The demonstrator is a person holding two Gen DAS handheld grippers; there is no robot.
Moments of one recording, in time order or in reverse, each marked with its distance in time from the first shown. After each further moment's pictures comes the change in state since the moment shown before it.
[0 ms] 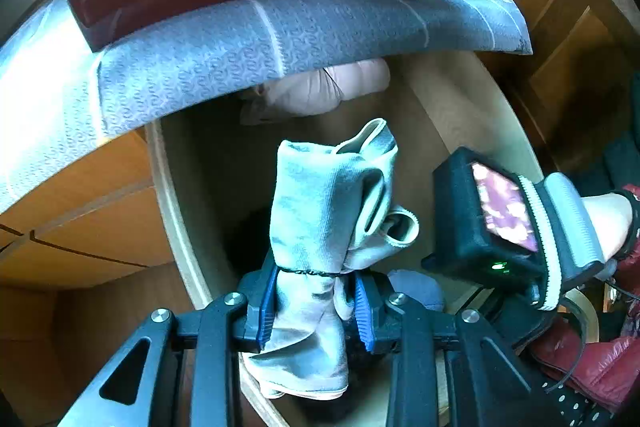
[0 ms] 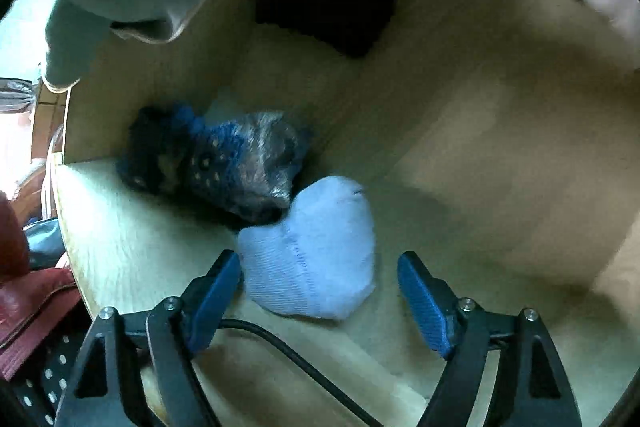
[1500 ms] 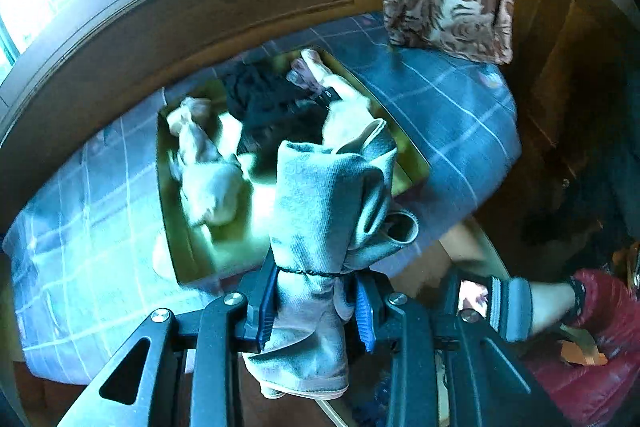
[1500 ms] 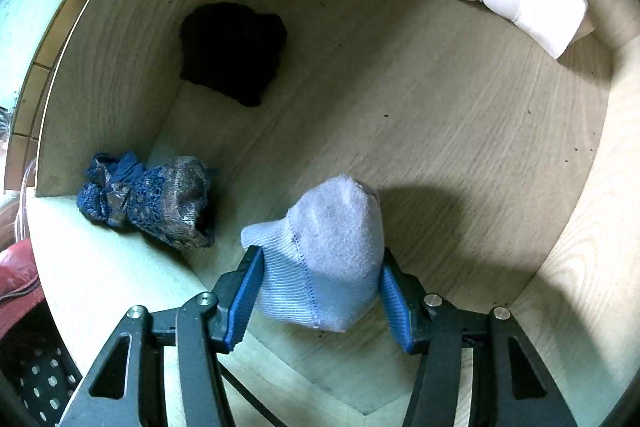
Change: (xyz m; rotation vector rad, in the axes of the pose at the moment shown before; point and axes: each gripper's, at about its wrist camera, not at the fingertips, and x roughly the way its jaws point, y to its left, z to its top) left arm -0.135 -0.011 0.174 0.159 -0.120 0.139; right arm -0.022 0.011 -0.015 0.053 -0.164 -0.152
